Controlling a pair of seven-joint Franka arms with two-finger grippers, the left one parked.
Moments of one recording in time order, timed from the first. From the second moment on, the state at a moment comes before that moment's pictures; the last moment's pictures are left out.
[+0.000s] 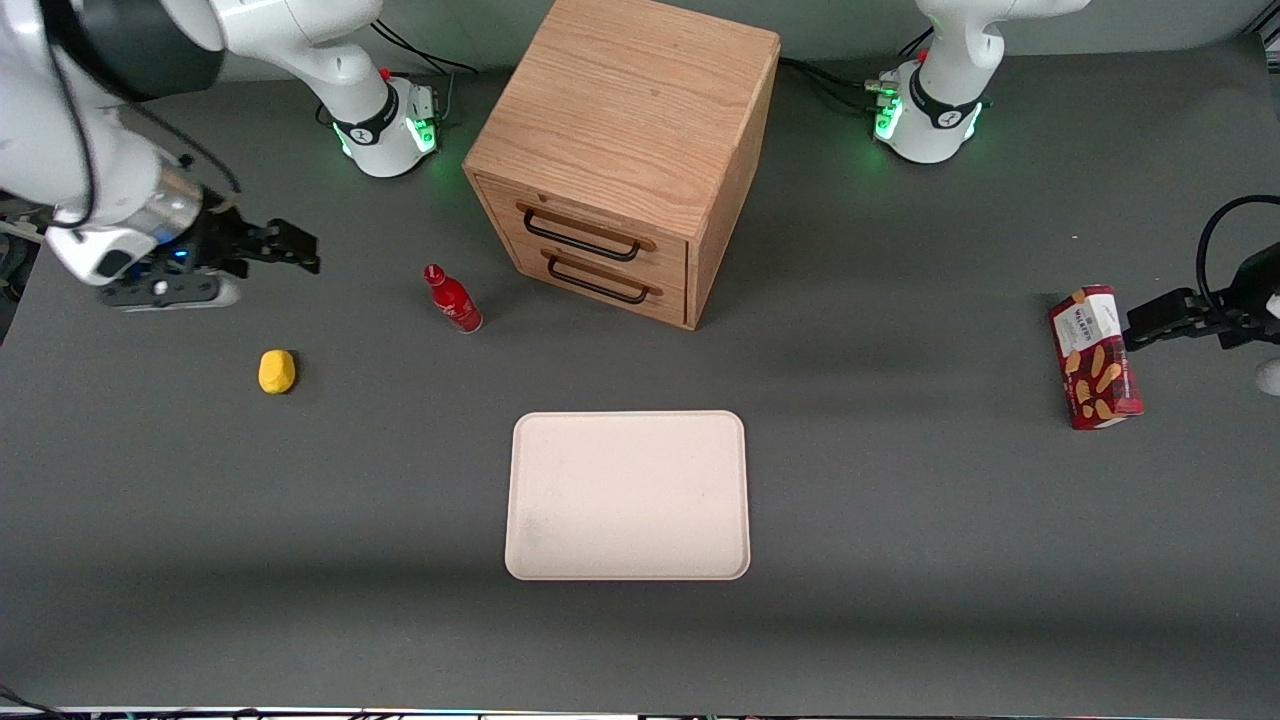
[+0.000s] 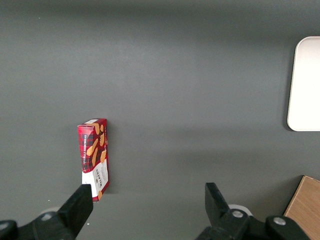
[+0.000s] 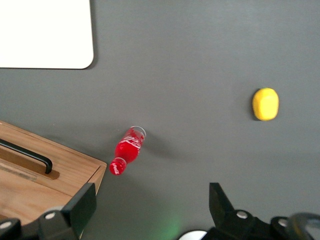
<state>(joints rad) 0.31 -0.18 -0.11 -2.01 0.05 1.72 0.18</state>
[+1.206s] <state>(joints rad) 0.31 -0.24 0.12 -2.58 0.05 2.35 0.35</state>
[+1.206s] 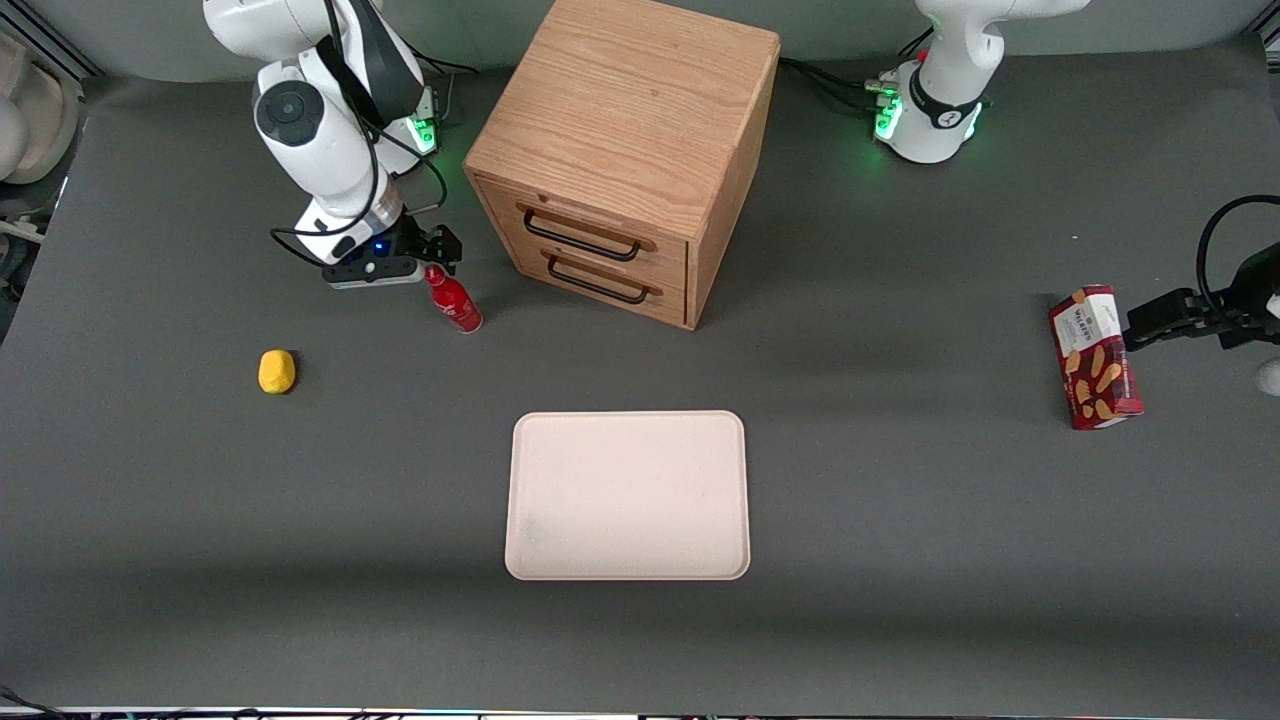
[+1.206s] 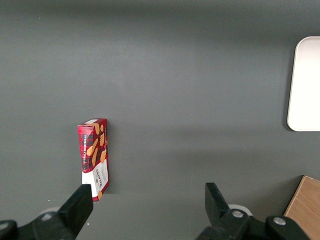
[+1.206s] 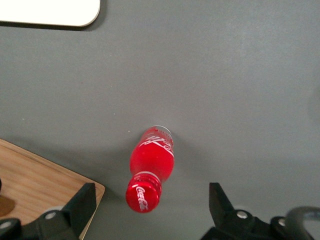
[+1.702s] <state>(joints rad) 0.31 -0.18 0.14 -2.61 0.05 2.44 0.37</state>
